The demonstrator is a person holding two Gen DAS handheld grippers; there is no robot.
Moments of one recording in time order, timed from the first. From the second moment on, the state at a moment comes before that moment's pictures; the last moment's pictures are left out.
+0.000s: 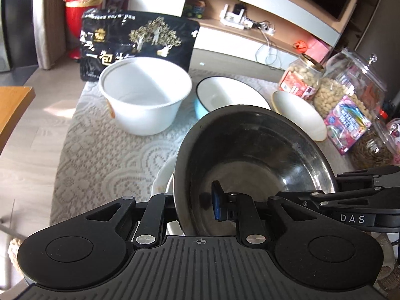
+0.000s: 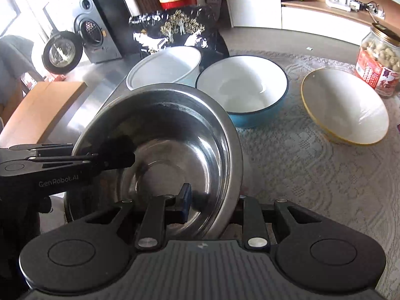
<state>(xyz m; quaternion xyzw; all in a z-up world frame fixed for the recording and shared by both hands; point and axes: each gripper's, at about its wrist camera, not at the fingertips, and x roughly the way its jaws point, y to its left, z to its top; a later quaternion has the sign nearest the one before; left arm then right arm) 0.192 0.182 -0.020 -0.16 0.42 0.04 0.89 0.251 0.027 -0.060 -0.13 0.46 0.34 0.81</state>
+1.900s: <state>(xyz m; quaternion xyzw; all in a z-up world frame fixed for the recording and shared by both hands) 0.308 0.132 0.030 -0.17 0.40 -0.15 0.89 0.302 -0.139 -0.015 0.08 0.33 0.17 0.92</state>
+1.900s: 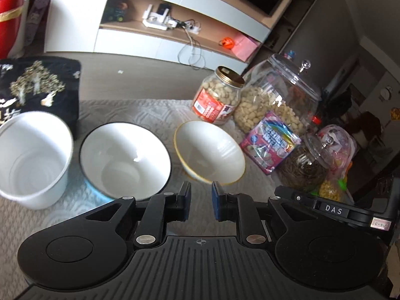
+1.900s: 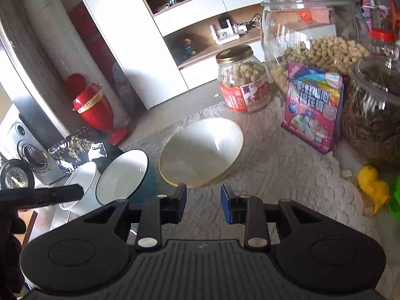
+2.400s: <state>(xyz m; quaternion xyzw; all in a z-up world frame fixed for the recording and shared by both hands) 0.510 0.102 -0.031 -0.12 0.52 -0.12 0.84 0.422 -0.161 -0.058 0.17 0.38 0.19 0.89</state>
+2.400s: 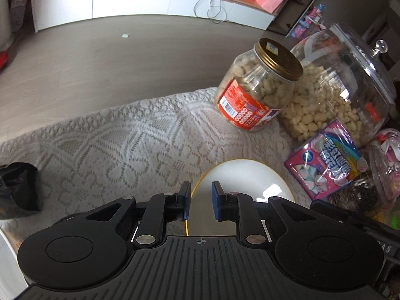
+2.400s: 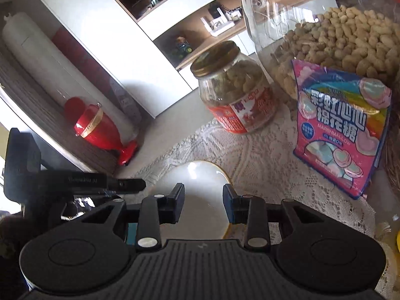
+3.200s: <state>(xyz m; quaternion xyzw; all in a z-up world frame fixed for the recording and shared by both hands) 0.525 0.061 -0.087 -0.05 0.57 -0.12 0.81 0.459 -0.138 -0.128 0.22 0.48 0.20 0.82</state>
